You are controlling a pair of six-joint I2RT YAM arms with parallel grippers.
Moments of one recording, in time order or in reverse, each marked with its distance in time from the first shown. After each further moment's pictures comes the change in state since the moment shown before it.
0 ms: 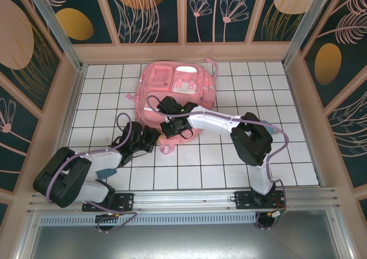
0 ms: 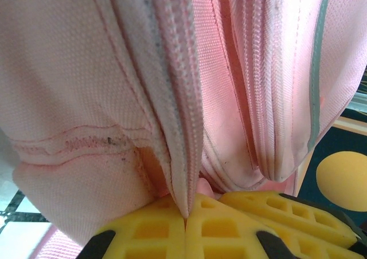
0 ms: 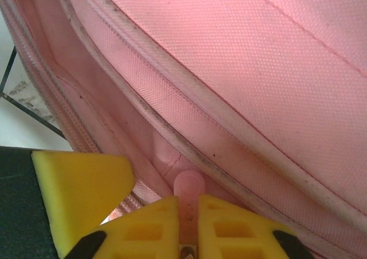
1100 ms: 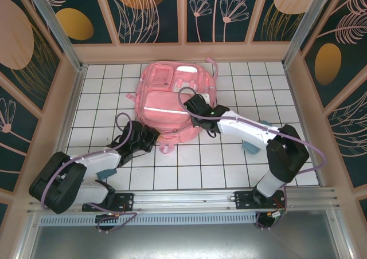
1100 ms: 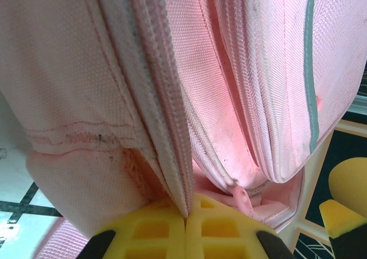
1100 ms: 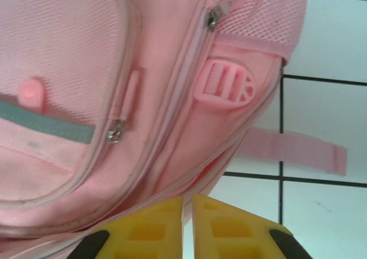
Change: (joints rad) left arm -0.014 -0.061 0.026 -0.114 -0.059 0.039; right arm -0.110 -0.363 -0.330 0.092 0.465 0.137
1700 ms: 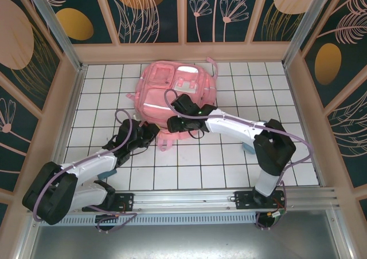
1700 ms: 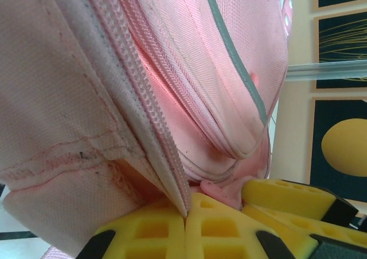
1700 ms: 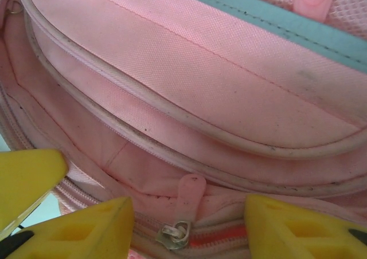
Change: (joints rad) left arm 0.003 -0.111 0.013 0.003 -0.004 0.218; right arm 0.057 0.130 0.108 0.072 -0.435 0.048
